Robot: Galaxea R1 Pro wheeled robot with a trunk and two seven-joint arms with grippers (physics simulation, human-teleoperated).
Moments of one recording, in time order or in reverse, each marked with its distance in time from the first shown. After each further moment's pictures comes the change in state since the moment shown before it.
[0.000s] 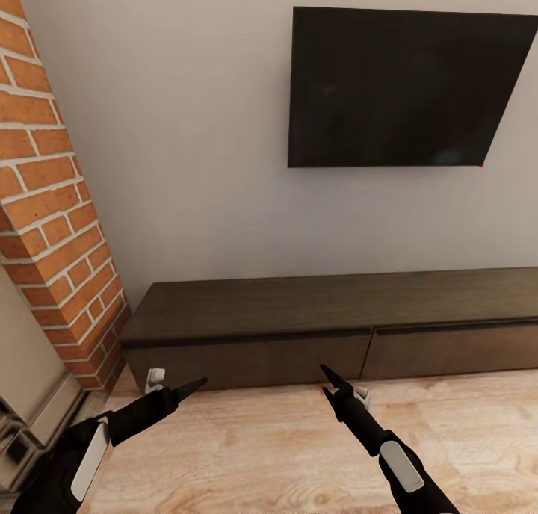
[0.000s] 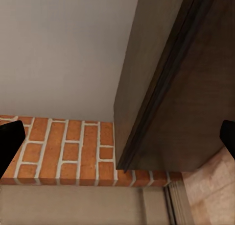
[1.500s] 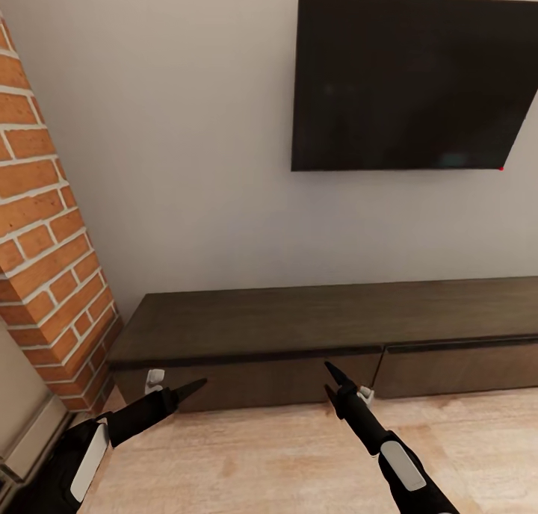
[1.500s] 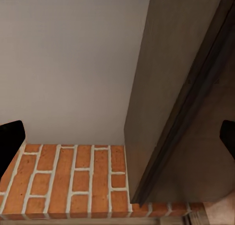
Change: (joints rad) left arm 0.002 0.000 0.000 0.000 0.001 -0.007 -0.001; right arm 0.000 0.002 0.000 0.003 -0.087 0.000 -0.007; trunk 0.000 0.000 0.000
